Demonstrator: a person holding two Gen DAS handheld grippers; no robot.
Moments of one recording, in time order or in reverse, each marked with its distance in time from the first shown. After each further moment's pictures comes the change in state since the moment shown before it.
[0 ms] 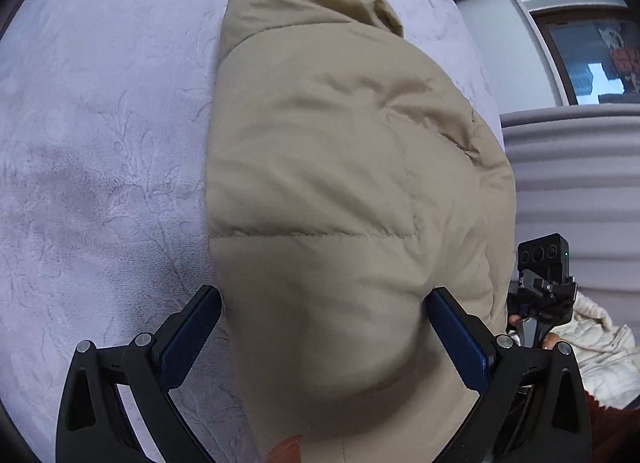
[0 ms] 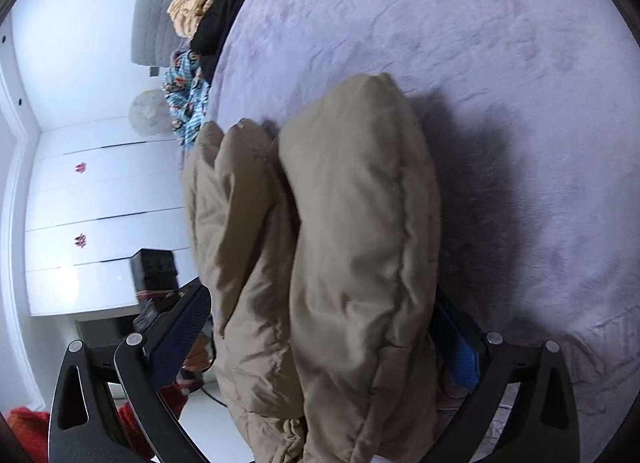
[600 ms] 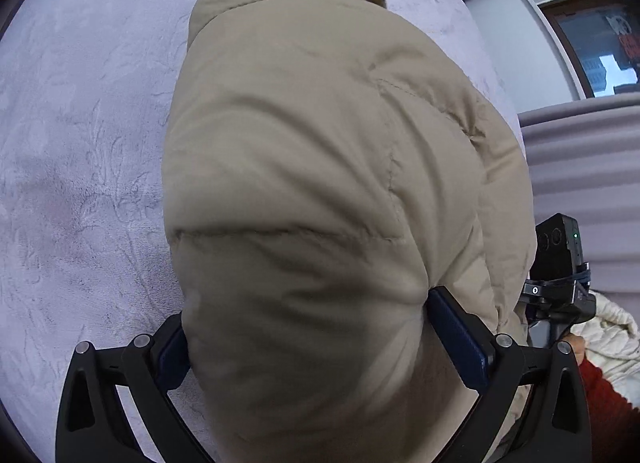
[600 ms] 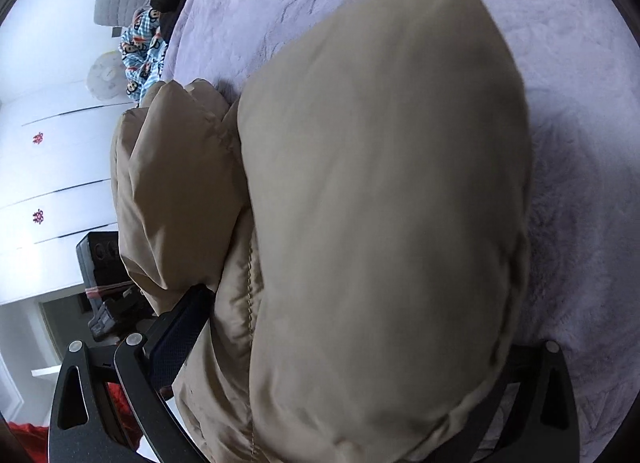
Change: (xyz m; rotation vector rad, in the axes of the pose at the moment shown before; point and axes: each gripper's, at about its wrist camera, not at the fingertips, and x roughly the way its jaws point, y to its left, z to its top) left arm 0.035 -0.059 -0.006 0.054 -0.075 0.145; right arm 0.061 0.007 0.023 0.016 0.127 -0.188
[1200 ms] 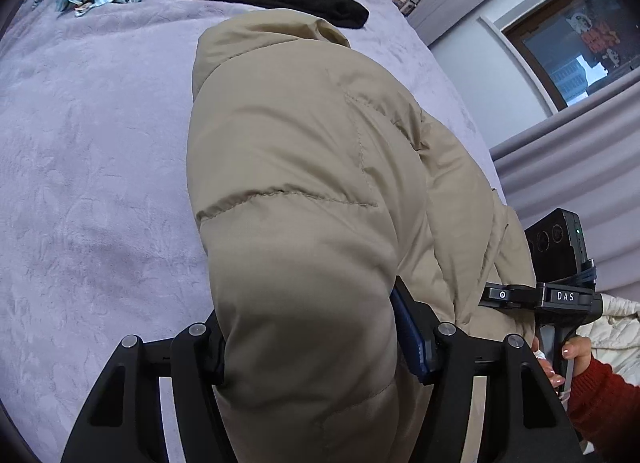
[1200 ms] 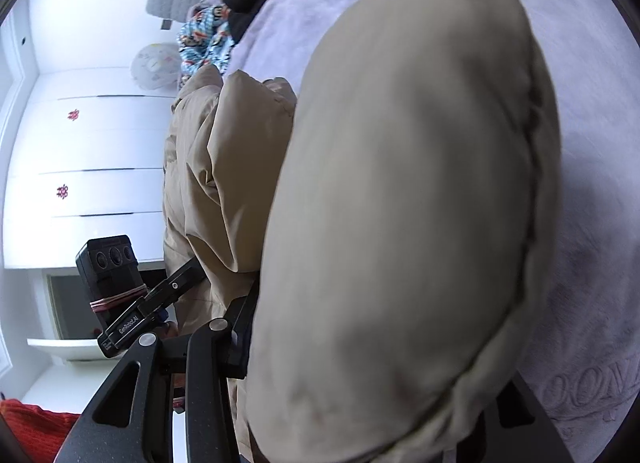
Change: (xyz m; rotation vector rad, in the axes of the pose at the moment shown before) left arm -0.094 -0.017 0.006 0.072 -0.230 0.005; right arm -0.014 0.093 -0.009 -0.167 -0.082 0.076
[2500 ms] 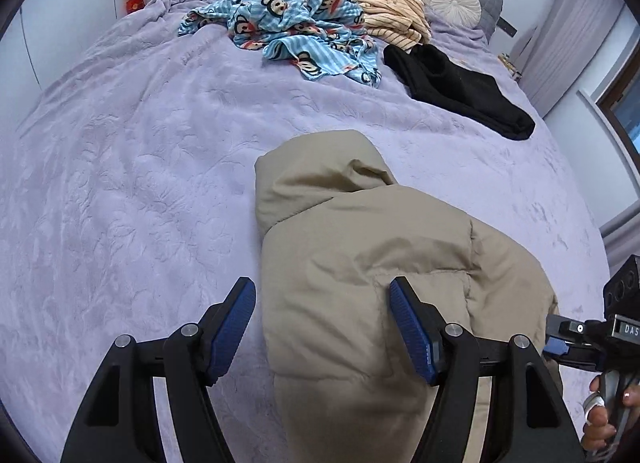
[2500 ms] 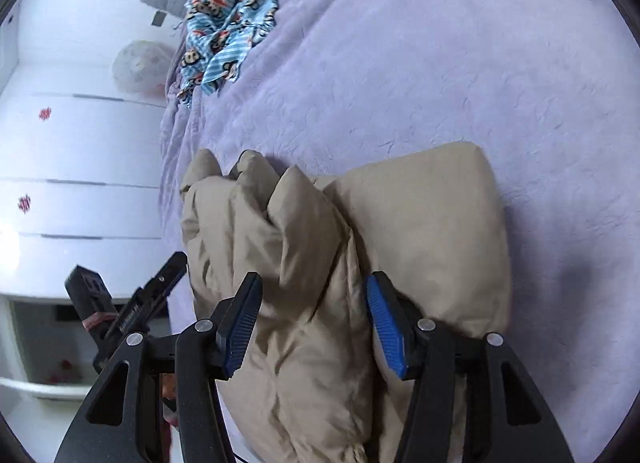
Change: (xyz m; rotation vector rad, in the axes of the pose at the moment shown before) left arm -0.122 0.349 0.093 -0.062 -0.195 0.334; right arm 0.275 0.182 0.036 0.052 -0.106 -0.086
